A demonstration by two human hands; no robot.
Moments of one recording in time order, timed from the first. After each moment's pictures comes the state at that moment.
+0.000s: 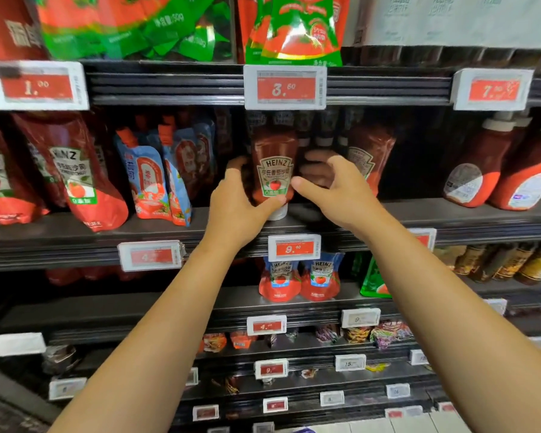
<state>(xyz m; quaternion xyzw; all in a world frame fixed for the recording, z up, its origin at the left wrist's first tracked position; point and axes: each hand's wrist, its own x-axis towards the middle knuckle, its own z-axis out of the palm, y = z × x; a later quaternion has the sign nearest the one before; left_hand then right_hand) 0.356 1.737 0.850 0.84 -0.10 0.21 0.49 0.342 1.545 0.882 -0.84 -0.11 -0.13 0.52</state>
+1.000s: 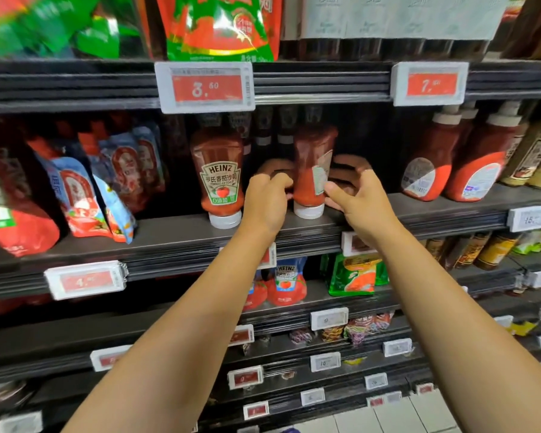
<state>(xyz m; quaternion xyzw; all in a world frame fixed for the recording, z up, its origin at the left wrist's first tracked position) 0.384 1.607 0.855 0.66 -0.10 0.03 0.74 0.349 1.440 0.843 -0.75 -0.03 -0.19 0.63</state>
